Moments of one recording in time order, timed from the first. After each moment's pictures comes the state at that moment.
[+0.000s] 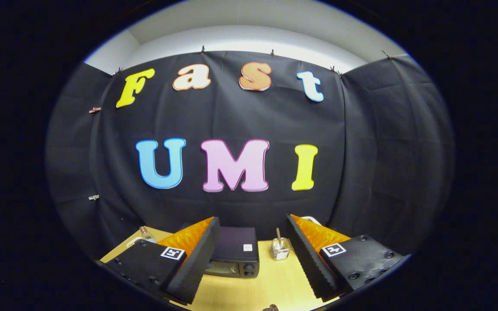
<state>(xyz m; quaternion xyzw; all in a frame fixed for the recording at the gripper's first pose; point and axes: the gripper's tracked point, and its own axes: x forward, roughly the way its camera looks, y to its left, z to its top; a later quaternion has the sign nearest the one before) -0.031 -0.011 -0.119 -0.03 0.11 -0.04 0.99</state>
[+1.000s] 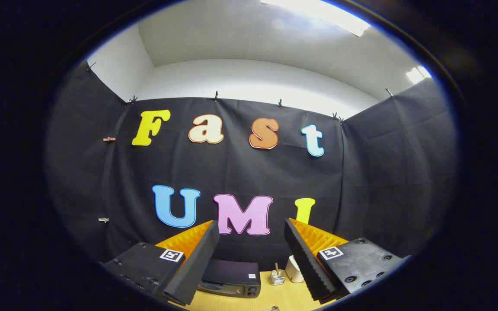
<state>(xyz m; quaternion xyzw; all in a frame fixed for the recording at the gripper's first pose) -0.079 0.044 0.036 -0.03 0.00 -0.03 1.00</state>
